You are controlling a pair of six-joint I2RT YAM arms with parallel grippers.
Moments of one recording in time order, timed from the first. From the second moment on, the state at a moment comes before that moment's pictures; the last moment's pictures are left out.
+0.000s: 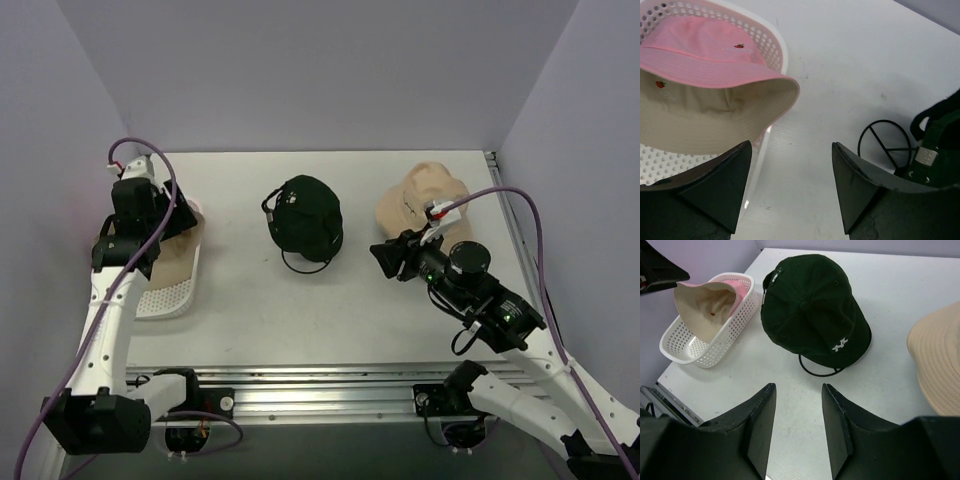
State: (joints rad) left arm -0.01 1.16 1.22 -0.62 -0.13 -0.38; right arm 0.69 0.77 0.89 -0.31 0.06 0.35
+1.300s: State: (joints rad) left arm 0.11 0.97 1.22 -0.45 0.28 -0.57; right arm 1.18 1.91 1.10 0.36 0.72 -0.13
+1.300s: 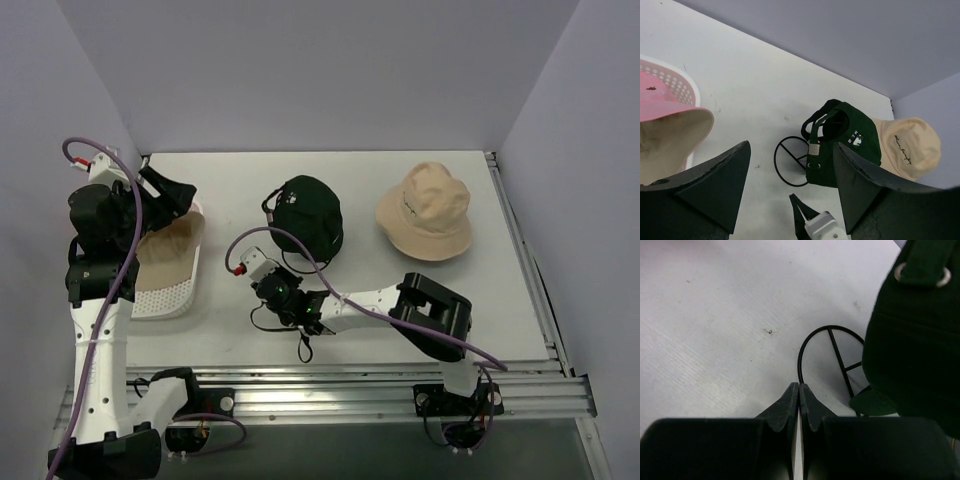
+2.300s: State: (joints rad) left arm 0.04 1.22 1.19 -0.38 0.39 -0.57; right arm 1.04 1.98 1.12 0.28 0.84 -0.22
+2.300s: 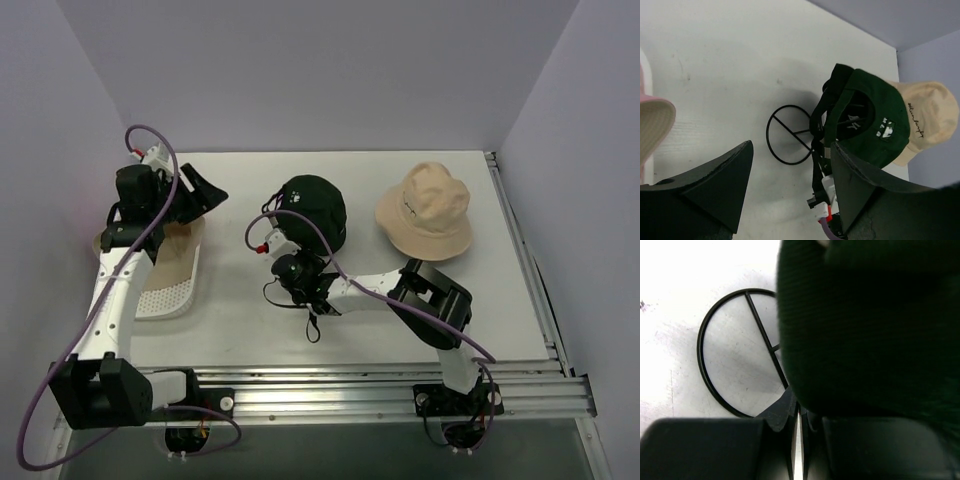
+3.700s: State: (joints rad) left arm -0.22 1.66 1.20 -0.03 0.31 -0.57; right arm 0.96 1.89 1.05 0.29 0.74 -0.14
